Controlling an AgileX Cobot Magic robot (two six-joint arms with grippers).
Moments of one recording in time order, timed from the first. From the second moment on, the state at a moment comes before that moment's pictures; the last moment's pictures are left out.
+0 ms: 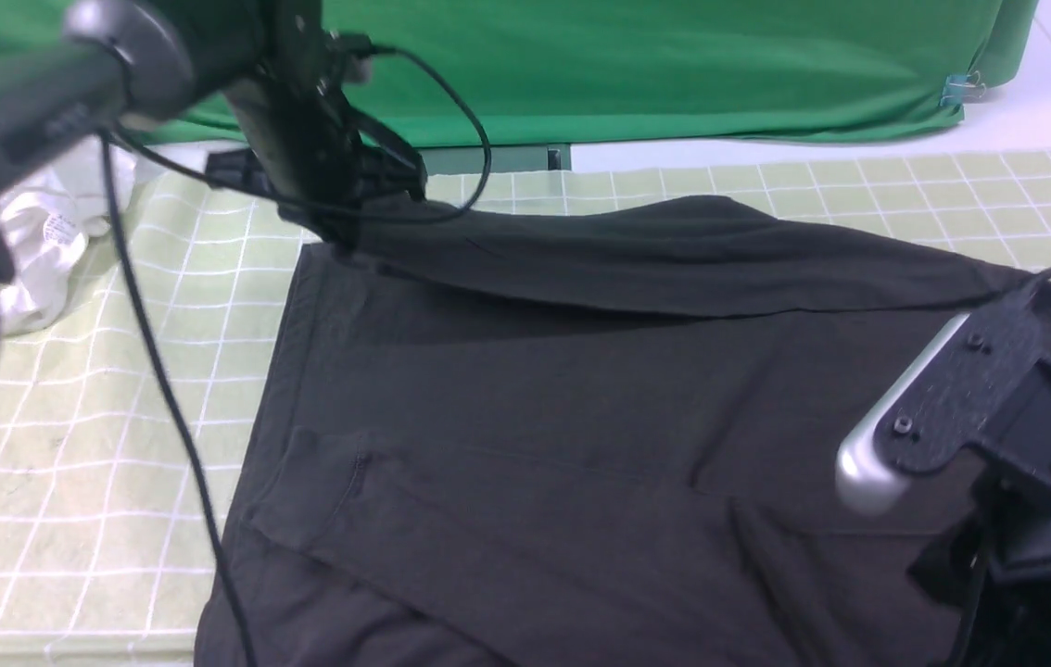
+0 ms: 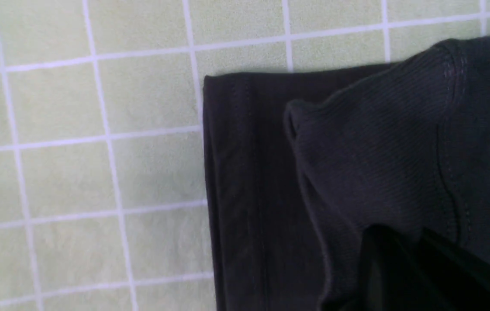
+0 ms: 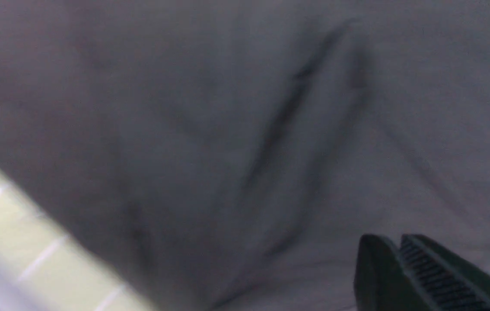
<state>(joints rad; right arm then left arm) 0.88 1.09 -0.85 -0.19 0.97 0.19 -0.21 2.08 -1.83 0.07 1.04 -0.19</state>
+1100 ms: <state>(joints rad) 0.68 1.09 -0.85 -0.35 0.85 0.23 -0.38 1.60 -1.11 -0.06 1.18 -0.31</state>
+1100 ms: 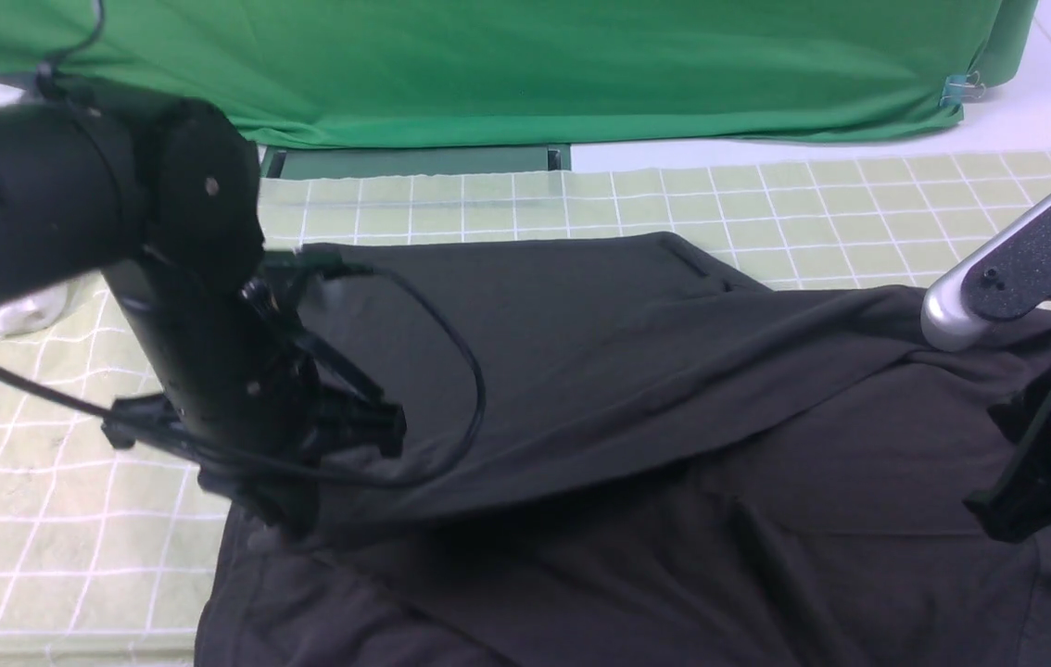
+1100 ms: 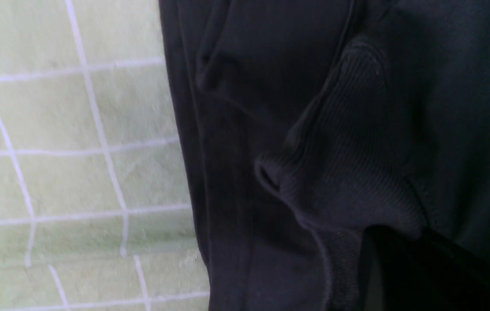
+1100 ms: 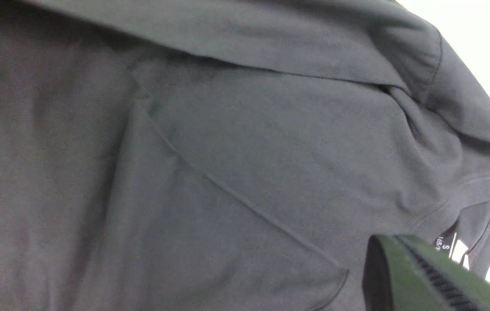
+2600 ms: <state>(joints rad) 0.68 1.09 -0.85 -0.27 0.81 0.23 -0.41 1.30 -0.43 -0.16 0.88 -0.50</state>
